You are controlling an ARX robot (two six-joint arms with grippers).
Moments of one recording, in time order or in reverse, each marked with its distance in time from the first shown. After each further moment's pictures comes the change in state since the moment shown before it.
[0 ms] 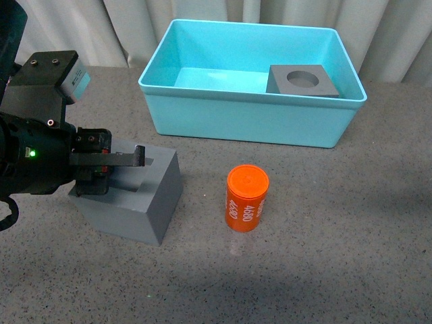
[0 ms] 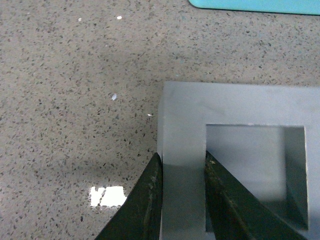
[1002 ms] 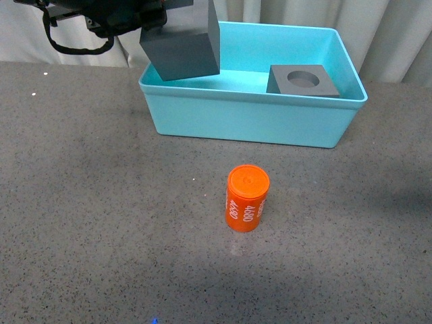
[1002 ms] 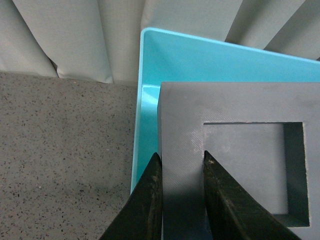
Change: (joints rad) left arm 0.023 0.285 0.604 0.063 0.040 -0.065; right arm 0.000 0.000 0.000 0.000 0.000 0.000
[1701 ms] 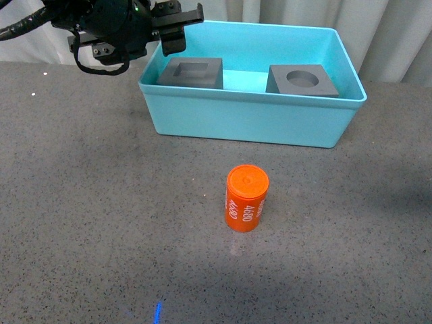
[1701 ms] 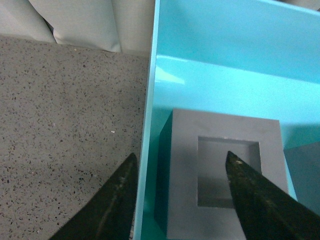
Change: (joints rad) left arm 0.005 0.123 0.122 -0.125 -0.037 -0.022; right arm 0.000 0.000 0.000 0.000 0.000 0.000
